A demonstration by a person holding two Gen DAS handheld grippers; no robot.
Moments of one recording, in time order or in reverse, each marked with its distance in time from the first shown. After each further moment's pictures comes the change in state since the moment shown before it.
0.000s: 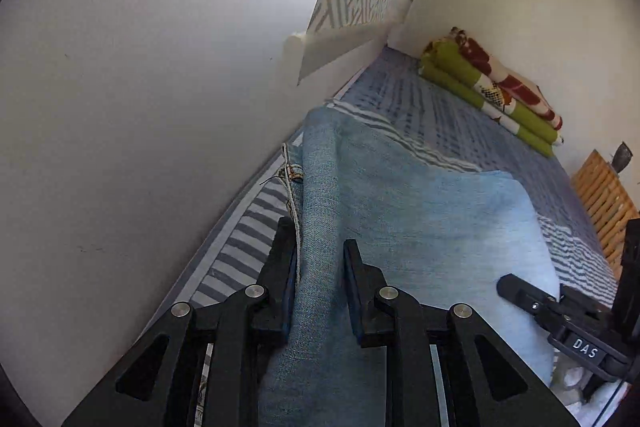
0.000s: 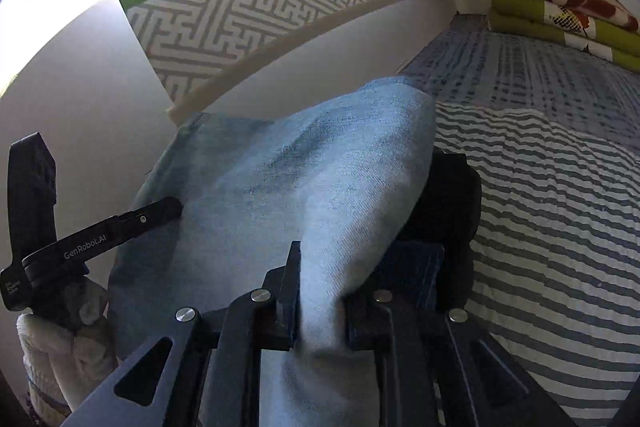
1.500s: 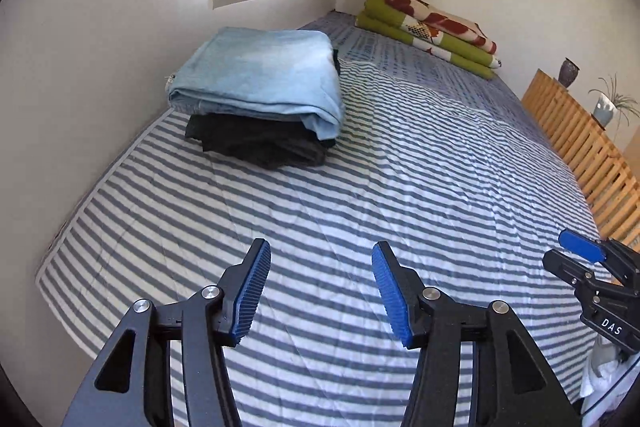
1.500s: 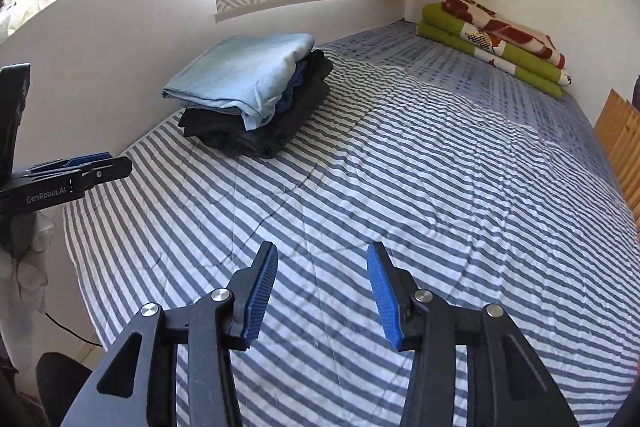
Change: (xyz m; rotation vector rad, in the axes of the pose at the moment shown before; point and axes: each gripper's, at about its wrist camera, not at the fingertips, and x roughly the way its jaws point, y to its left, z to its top) left arm -0.333 -0.180 -0.326 0.135 0.070 -0.042; right arm -0.325 -0.018 -0.239 -0.202 0.060 -0.291
